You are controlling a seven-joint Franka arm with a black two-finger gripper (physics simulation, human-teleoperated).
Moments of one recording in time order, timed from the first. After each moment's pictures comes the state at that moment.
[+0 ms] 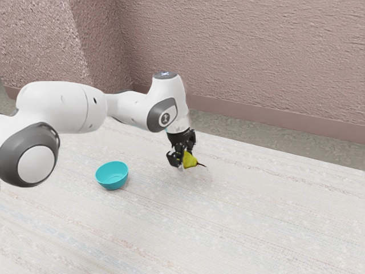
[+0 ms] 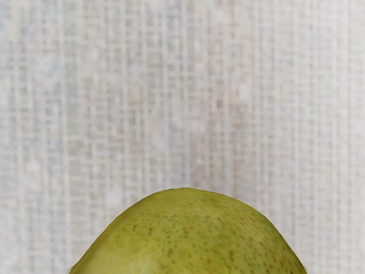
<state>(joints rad) -0.12 0.65 -0.03 -1.48 -0.02 2.20 -1.68</state>
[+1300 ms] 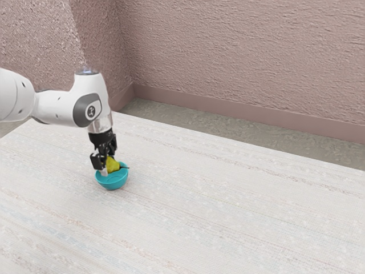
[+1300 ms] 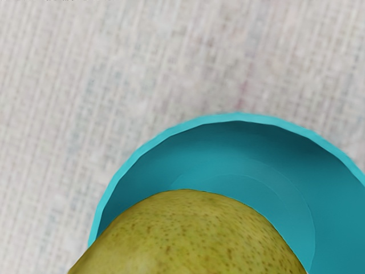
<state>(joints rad) 0.21 0.34 -0.03 -1.90 0.01 2.14 -1.68</state>
